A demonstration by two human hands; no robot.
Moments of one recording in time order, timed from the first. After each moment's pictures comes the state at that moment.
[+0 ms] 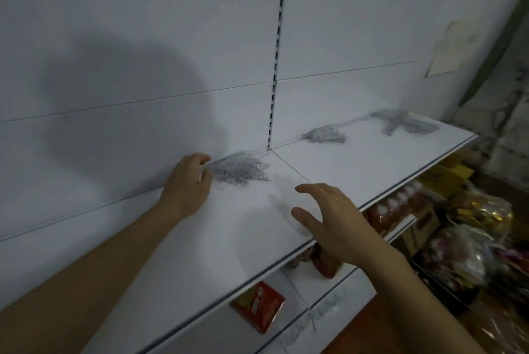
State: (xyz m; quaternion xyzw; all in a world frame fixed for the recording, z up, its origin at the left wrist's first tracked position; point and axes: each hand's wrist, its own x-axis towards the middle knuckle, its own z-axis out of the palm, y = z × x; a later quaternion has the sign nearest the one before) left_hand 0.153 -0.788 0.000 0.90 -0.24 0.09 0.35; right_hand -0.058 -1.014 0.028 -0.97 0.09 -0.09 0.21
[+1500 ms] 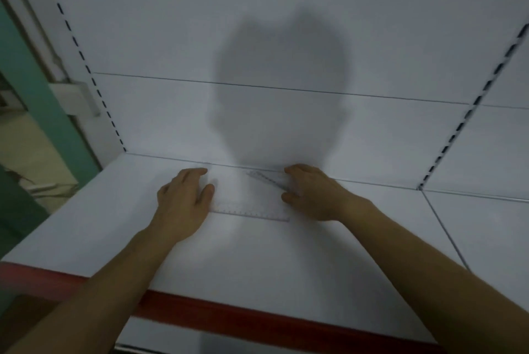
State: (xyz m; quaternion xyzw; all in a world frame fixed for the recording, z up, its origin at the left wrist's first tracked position) left_hand -0.020 0.063 -0.019 0.95 0.10 0.18 0.24; right_hand 0.078 -0.199 0.021 -0.95 -0.28 0.08 0.11
